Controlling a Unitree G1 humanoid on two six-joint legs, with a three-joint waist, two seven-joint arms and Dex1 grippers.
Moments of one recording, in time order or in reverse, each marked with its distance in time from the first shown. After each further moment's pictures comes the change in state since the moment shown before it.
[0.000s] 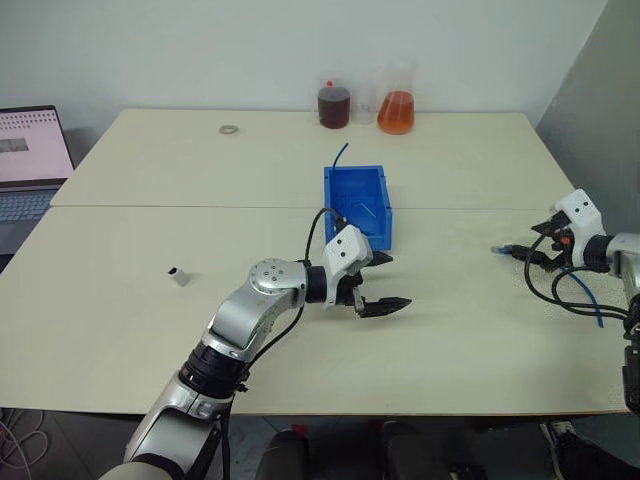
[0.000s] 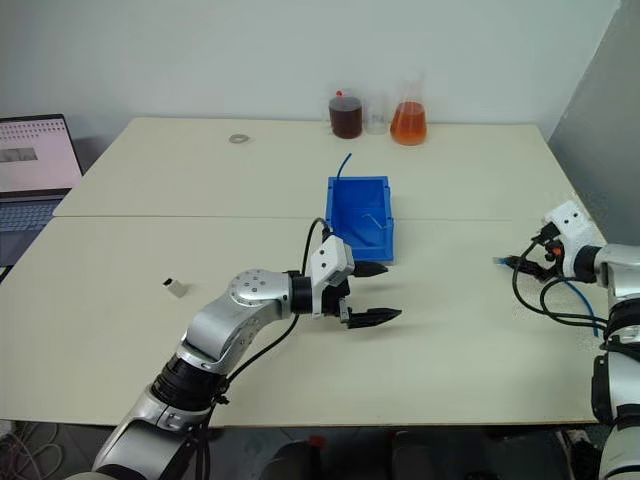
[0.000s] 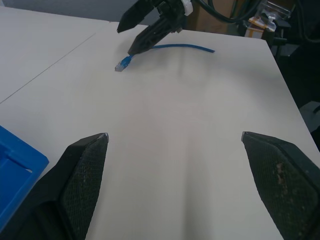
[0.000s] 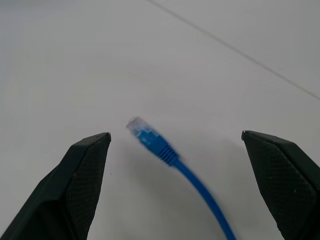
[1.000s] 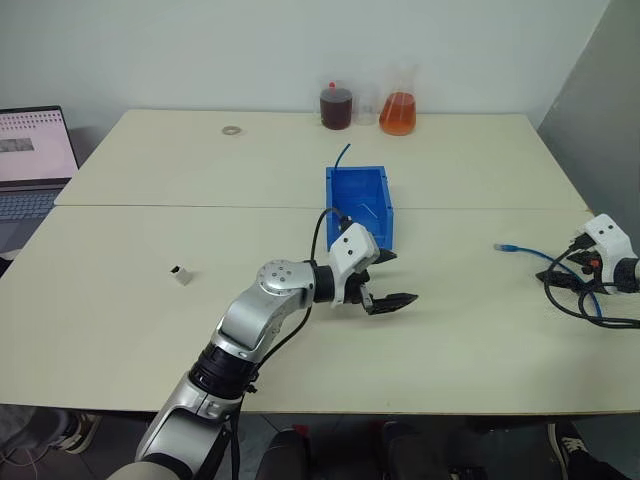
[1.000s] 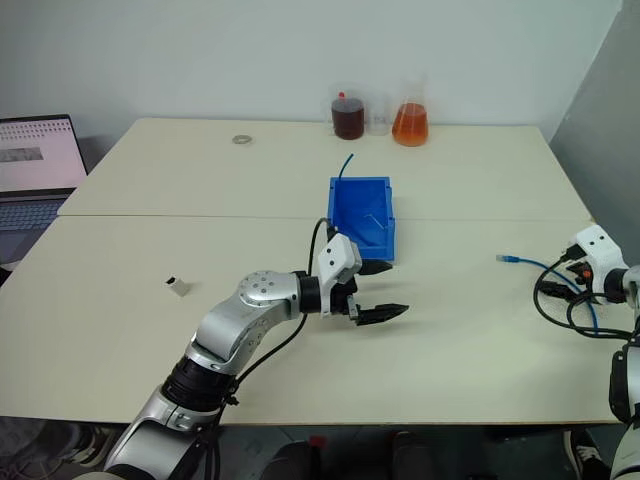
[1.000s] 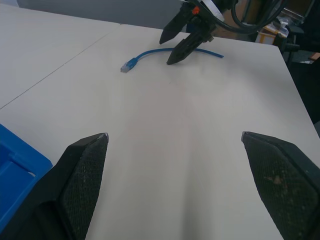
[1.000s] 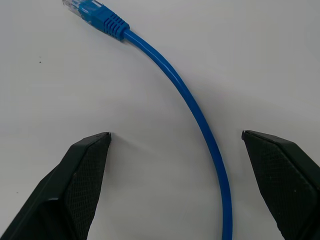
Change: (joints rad) left arm 0.005 -0.036 0.002 -0.011 0.007 0.026 0.049; right arm -0.013 -0.073 -0.022 0.181 -0.083 0.074 -0.089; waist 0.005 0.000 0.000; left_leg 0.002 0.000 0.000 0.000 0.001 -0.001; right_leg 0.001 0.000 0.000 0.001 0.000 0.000
